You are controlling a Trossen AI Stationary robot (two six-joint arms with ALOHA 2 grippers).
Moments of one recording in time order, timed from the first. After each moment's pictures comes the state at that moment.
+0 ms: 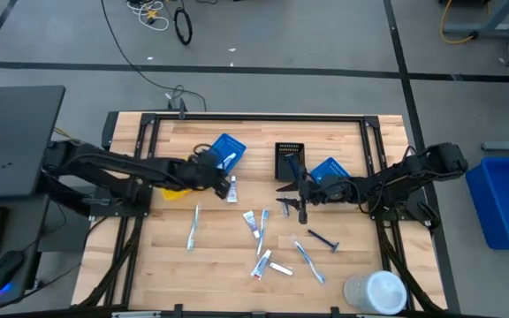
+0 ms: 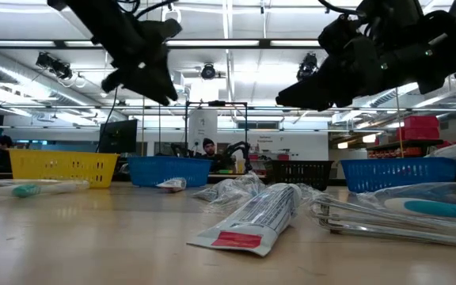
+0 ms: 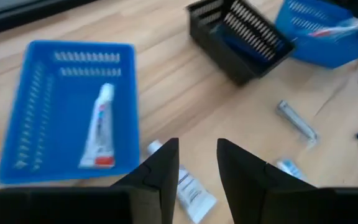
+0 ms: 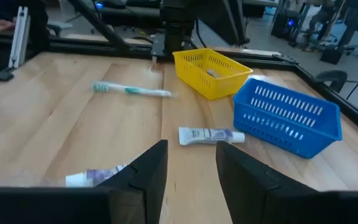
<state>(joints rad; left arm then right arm) -0.06 1.29 0.84 -0.37 -0.51 -0.80 0.10 1.45 0.40 0.80 0.13 -0.07</state>
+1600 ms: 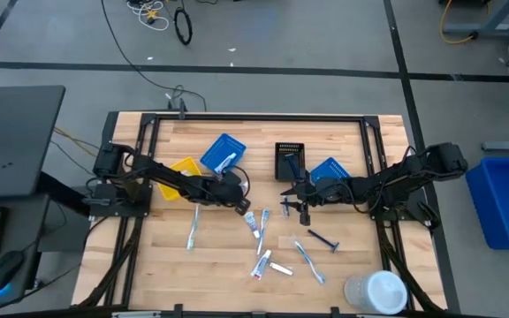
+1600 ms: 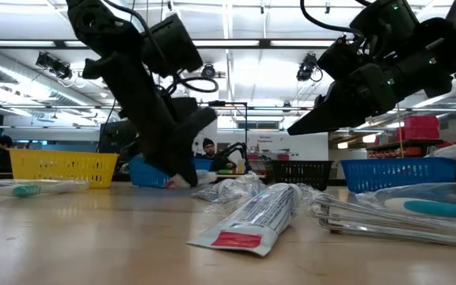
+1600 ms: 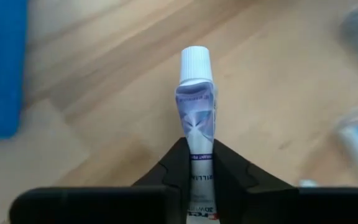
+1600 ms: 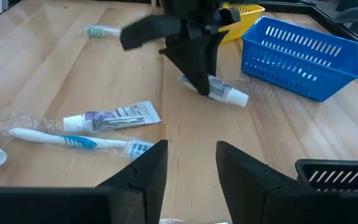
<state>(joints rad) -0.08 1.76 0.84 -0.06 -0.39 -0.89 0.10 1.45 0.40 0.60 0.13 -0.01</state>
